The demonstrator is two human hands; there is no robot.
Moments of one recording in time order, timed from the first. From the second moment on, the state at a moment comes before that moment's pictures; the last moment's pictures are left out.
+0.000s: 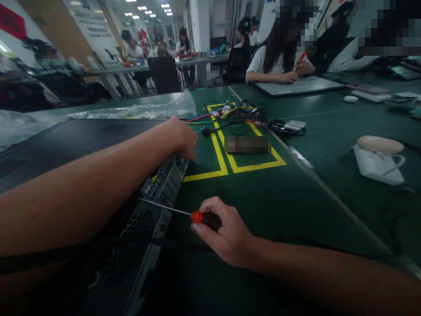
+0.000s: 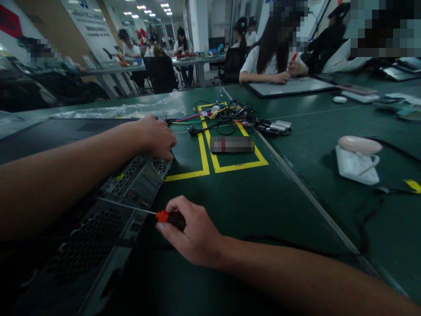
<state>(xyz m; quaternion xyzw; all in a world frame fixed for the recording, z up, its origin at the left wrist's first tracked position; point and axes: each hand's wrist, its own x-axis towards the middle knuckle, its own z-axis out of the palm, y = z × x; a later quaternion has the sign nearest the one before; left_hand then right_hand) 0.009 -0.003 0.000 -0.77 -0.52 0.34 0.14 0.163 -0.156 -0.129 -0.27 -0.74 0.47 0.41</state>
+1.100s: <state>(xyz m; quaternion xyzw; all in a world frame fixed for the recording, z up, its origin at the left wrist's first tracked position) 0.005 -0.004 0.001 -0.78 -0.53 0.30 0.15 0.164 -0.158 -0.128 -0.30 -0.75 0.42 0.41</state>
